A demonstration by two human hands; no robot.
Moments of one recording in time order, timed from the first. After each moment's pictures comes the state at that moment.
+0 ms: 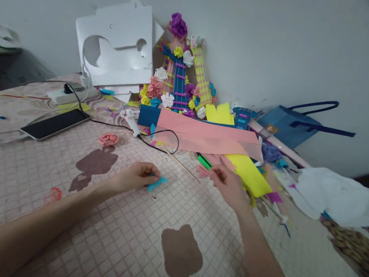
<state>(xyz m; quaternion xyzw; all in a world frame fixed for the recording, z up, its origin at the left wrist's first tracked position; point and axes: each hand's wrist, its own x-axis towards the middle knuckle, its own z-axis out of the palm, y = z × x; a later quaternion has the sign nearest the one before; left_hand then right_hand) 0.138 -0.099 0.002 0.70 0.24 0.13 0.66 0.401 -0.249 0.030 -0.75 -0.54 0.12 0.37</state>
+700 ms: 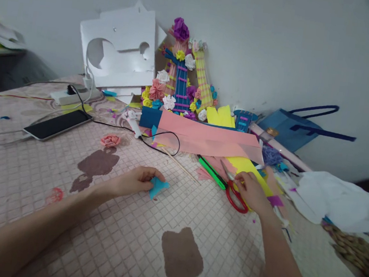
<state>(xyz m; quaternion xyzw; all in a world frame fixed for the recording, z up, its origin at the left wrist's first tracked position) 0.131 -0.099 0.007 0.69 0.17 0.08 0.70 0.498 -0.283 0.006 -0.80 -0.56 -0.06 0.20</state>
